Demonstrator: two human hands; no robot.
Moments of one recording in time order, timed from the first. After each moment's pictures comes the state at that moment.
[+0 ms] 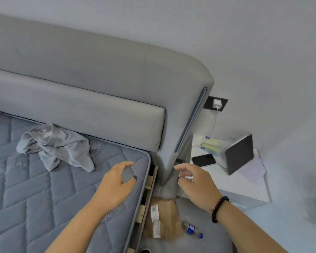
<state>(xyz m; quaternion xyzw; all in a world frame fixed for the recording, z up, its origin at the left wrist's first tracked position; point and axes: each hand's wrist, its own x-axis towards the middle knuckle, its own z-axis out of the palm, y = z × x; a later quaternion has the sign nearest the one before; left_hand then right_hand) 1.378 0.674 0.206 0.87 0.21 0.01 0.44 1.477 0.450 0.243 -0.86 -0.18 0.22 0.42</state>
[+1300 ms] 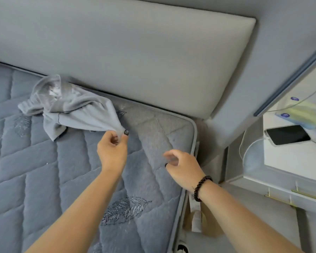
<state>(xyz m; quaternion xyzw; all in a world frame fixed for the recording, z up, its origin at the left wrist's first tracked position) 1.427 0.853 -0.102 0.70 0.44 0.30 0.47 1.496 0.667 -0.083 -0.84 -0.20 0.33 0.39</state>
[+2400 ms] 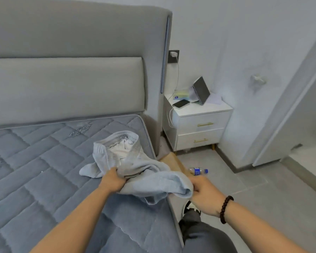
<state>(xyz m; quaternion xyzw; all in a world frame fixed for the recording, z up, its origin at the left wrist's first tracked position) 1.143 0.822 -0.141 0.92 0.14 -0.12 0.34 1.037 0.537 -0.038 -0.89 -0.13 0.12 0.42</state>
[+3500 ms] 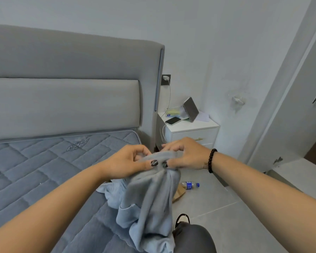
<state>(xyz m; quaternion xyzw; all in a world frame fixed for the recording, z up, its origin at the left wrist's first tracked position) 1.068 0.788 0.057 0.77 -0.30 -0.13 0.54 1.059 0.557 0.088 -0.90 -0.23 0.07 0.38</state>
